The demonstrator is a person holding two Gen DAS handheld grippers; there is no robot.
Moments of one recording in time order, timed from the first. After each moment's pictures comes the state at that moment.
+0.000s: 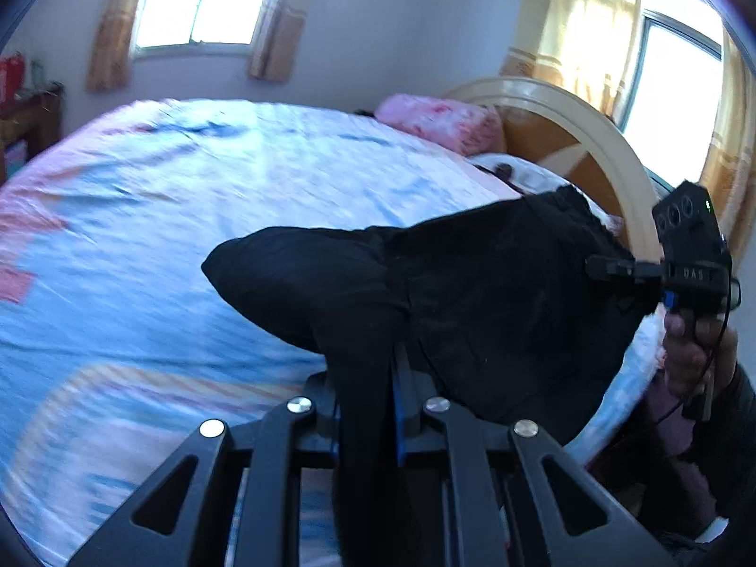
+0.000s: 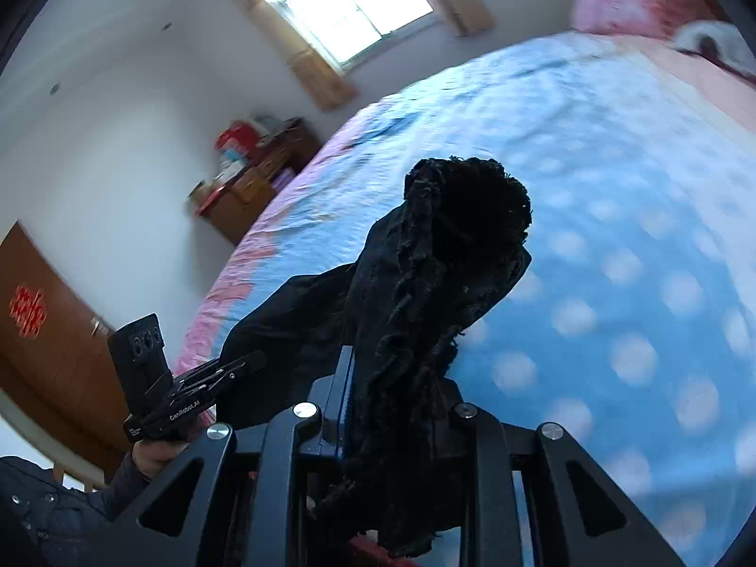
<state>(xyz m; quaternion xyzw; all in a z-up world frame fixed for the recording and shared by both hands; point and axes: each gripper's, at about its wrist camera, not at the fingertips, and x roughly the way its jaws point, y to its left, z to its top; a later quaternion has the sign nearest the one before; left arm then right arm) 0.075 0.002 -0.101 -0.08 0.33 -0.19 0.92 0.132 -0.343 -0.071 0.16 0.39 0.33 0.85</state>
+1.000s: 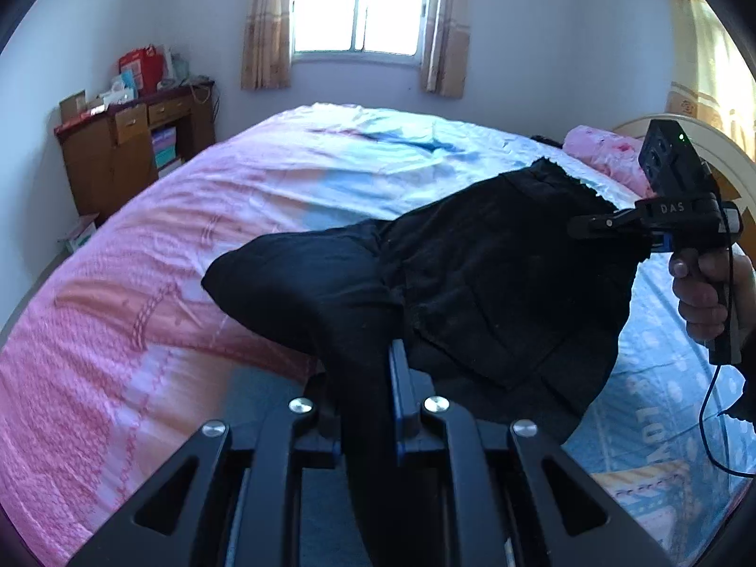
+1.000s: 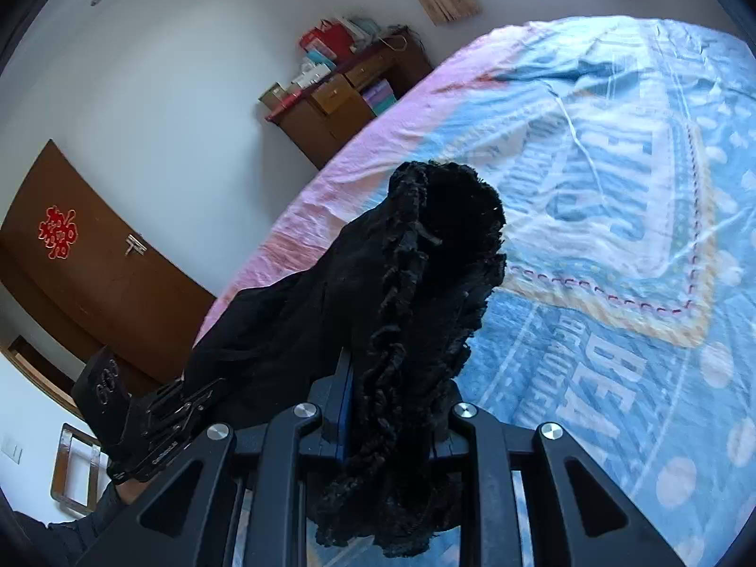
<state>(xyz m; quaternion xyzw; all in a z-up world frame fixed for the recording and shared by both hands) 0.162 0.204 -0.134 -0.07 0.33 0.05 0.94 0.388 -0.036 -0.114 0.08 0.46 0.47 0.75</state>
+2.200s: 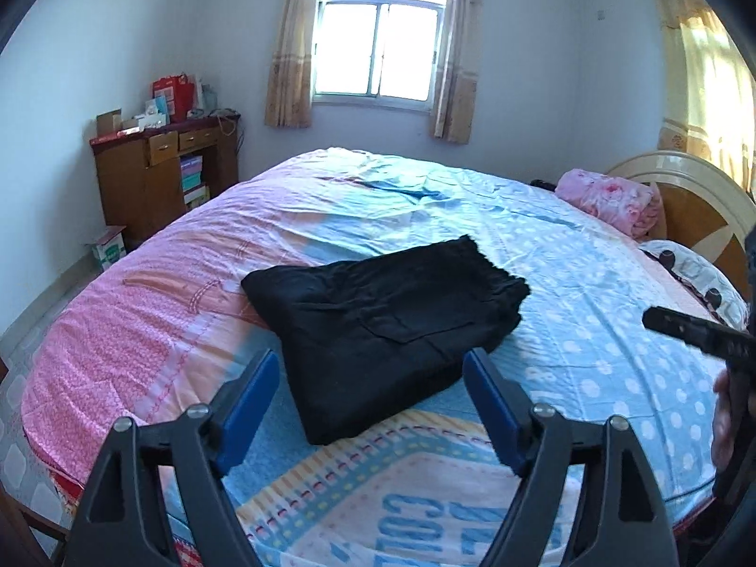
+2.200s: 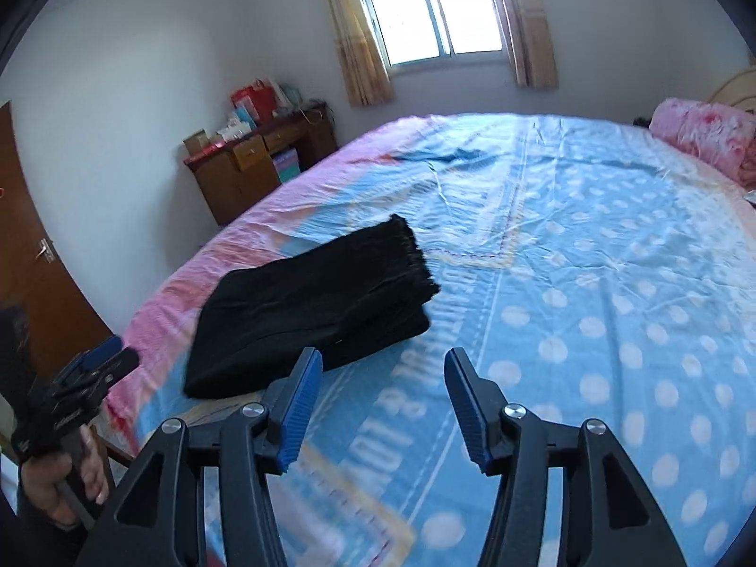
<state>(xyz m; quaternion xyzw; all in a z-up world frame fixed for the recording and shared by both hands) 0.048 0.139 -0.068 -0.08 0.26 0.08 0.96 0.162 -0.144 -0.043 0.01 0.33 0.29 0.90</state>
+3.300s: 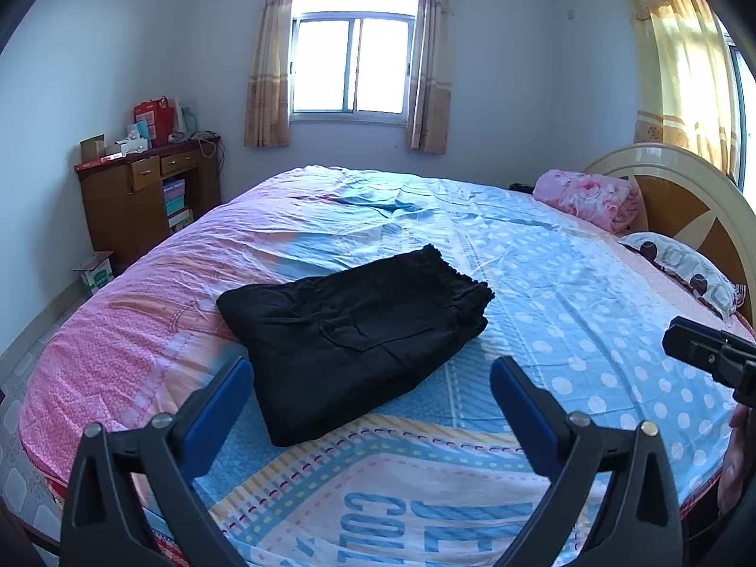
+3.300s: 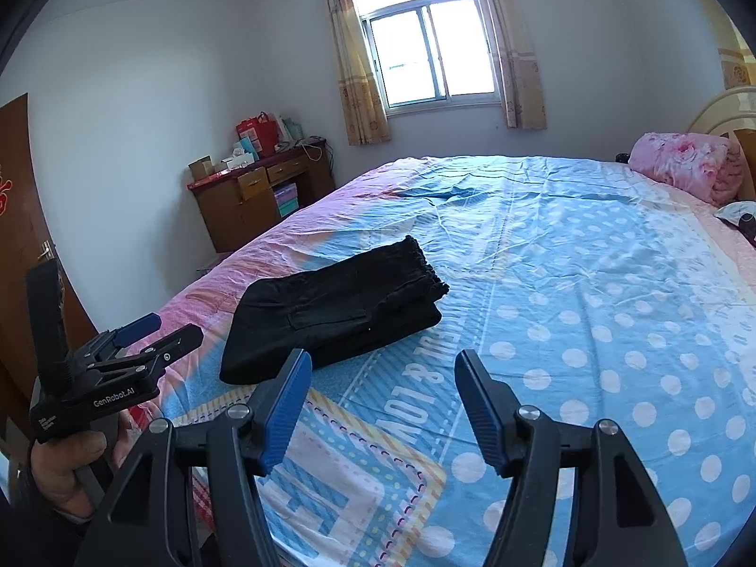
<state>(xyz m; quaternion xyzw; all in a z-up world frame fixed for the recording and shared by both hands) 0.036 0.108 -0.060 -0.06 0.24 0.06 0.97 0.081 -0.155 -0.027 0.02 0.27 0.28 0.92</state>
